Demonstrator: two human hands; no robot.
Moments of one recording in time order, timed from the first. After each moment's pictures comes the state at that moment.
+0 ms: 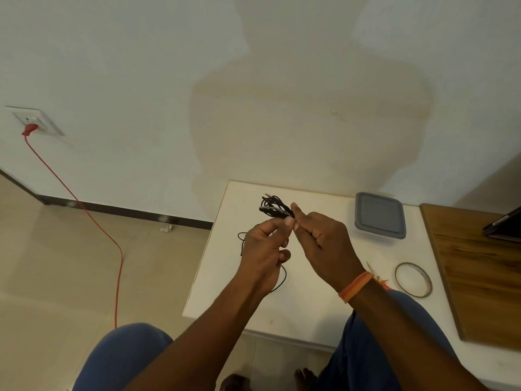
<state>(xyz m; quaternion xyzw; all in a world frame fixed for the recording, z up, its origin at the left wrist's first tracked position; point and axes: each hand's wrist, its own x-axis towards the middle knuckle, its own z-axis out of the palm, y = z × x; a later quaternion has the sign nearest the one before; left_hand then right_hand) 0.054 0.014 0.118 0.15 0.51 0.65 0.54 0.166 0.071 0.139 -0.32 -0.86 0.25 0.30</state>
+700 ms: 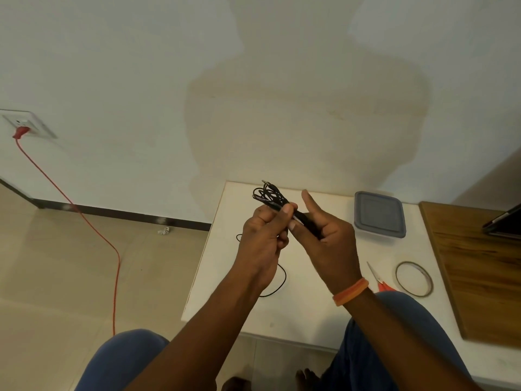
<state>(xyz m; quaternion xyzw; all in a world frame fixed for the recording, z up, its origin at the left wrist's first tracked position) 0.045 0.025 0.132 0.19 0.49 0.66 0.54 0.159 0.064 0.137 -0.39 -0.72 0.39 0.43</state>
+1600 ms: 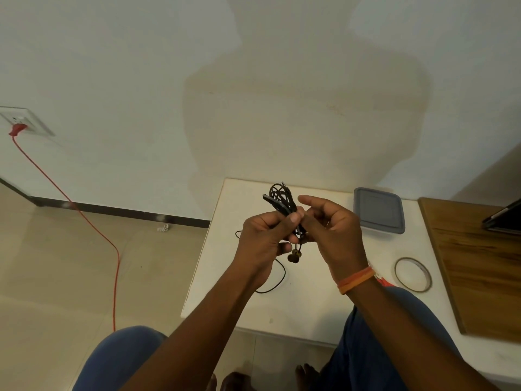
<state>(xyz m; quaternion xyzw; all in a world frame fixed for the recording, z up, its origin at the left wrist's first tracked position) 0.045 0.019 0.131 0.26 0.53 0.60 0.54 0.166 0.079 0.133 -0.41 -0.60 0.55 0.41</state>
